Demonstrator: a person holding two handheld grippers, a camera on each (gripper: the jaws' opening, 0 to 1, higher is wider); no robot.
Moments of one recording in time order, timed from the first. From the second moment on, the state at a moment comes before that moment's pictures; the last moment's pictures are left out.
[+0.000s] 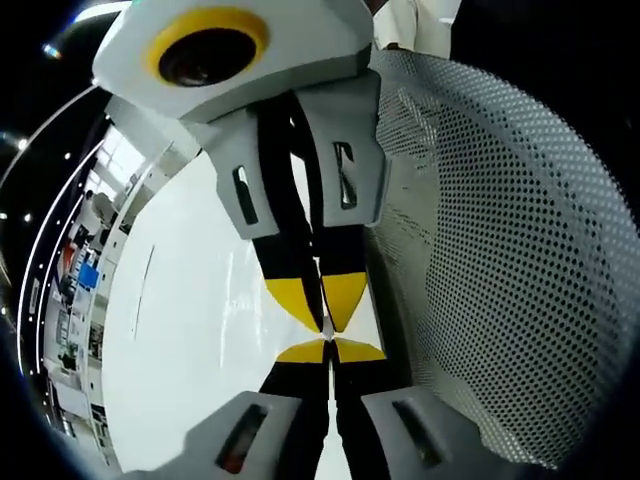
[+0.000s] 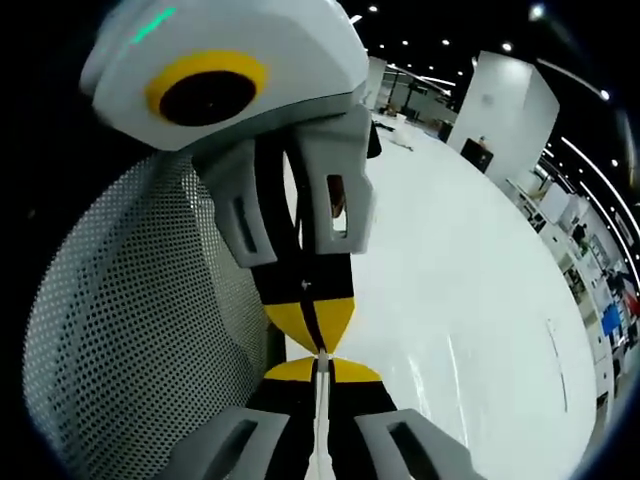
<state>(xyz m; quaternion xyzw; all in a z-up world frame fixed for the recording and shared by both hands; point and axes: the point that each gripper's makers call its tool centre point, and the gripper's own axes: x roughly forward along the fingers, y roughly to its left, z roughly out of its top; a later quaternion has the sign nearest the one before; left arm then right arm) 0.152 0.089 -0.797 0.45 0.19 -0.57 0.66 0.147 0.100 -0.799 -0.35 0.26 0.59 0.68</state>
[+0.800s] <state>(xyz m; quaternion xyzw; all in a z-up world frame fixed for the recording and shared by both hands) 0.151 0.088 -0.795 0.43 0.21 -0.57 0.67 0.148 0.091 -0.805 -0.37 0.26 0.59 0.66</state>
